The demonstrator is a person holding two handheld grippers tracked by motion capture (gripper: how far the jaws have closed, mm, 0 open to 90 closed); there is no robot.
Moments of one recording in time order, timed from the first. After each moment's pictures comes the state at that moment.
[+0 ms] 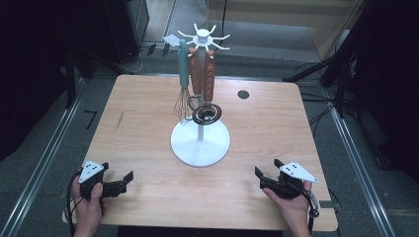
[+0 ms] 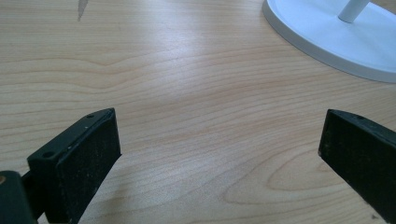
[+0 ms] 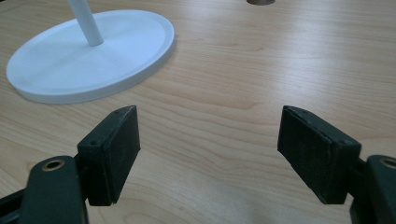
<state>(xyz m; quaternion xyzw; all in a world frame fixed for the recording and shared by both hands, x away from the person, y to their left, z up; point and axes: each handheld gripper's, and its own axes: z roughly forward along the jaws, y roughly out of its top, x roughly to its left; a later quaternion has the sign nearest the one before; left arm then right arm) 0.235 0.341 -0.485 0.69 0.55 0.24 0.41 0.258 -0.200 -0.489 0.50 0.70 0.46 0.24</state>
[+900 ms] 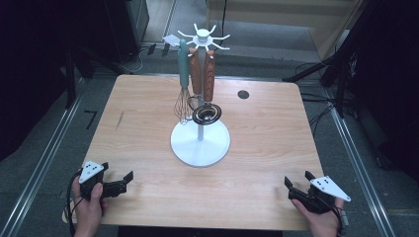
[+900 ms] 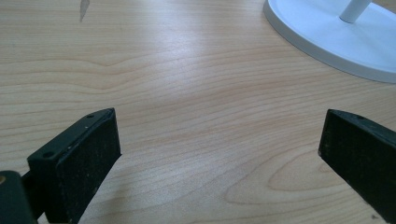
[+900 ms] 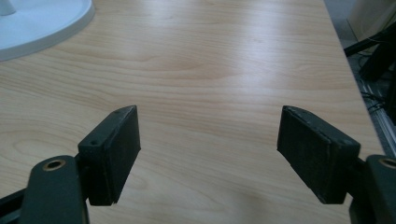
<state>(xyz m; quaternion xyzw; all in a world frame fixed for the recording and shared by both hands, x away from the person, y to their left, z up) 0.235 0.341 -0.485 0.69 0.55 0.24 0.41 0.225 -0.274 -0.502 0.54 0.67 0.42 0.29</state>
